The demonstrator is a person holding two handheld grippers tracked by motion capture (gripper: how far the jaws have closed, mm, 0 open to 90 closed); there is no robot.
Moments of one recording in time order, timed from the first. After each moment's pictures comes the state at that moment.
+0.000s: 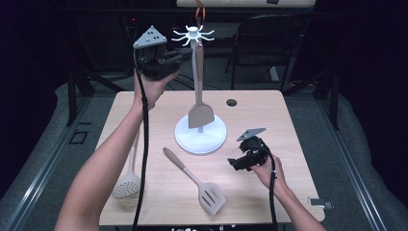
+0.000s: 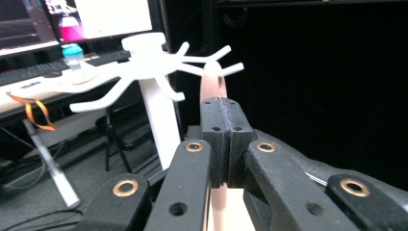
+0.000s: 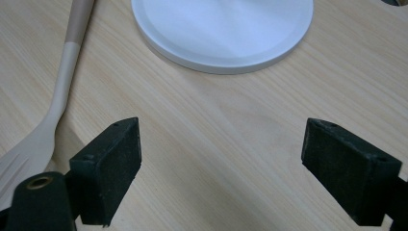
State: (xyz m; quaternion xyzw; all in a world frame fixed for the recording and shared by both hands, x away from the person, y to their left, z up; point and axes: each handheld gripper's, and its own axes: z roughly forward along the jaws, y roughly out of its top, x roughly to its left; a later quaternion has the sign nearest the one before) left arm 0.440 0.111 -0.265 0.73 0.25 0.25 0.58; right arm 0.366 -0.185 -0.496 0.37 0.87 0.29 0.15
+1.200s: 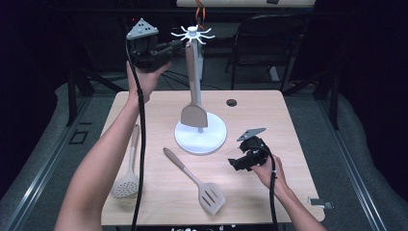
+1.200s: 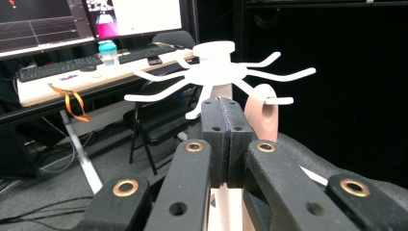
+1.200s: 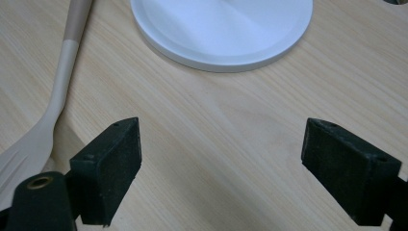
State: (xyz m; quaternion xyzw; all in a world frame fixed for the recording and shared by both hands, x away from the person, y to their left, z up) left arm 0.457 0.129 -0.259 0.72 0.29 0.27 0.57; right arm 0.365 -0.185 -0.495 0.37 0.87 0.29 0.15
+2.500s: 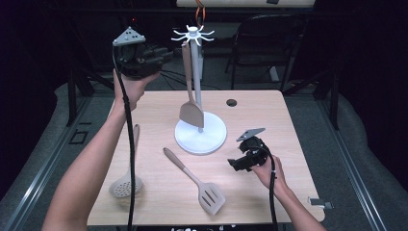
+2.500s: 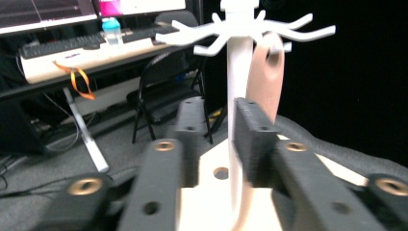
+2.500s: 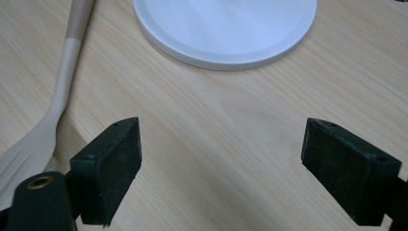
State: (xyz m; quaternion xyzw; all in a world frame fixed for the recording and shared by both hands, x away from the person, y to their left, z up) left arm 0.445 0.159 -0.272 0.74 0.31 0.25 0.55; right arm 0.365 -0.184 -0.496 0.37 0.87 0.29 0.15
